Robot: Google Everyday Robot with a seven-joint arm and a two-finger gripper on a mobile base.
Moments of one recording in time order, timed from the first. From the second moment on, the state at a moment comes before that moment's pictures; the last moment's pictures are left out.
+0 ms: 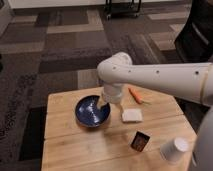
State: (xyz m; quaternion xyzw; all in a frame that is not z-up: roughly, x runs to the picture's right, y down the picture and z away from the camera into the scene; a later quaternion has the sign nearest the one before) arm 0.070 0.101 0.690 -0.22 0.27 0.76 0.55
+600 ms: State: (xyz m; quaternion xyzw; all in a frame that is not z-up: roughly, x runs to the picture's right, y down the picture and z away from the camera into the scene) arm 0.219 0.123 0.618 -0.14 0.34 0.82 0.42
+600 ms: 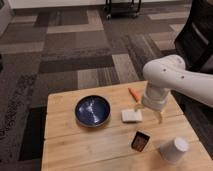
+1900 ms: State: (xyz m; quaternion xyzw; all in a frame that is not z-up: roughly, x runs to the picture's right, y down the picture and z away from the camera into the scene) arm 0.241 0.137 0.594 -0.11 0.37 0.84 0.39
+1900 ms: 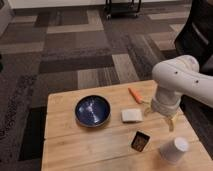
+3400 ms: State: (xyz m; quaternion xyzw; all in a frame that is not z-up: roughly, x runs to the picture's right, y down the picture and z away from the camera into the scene) arm 0.324 0.231 0.588 -0.15 0.37 0.81 0.43
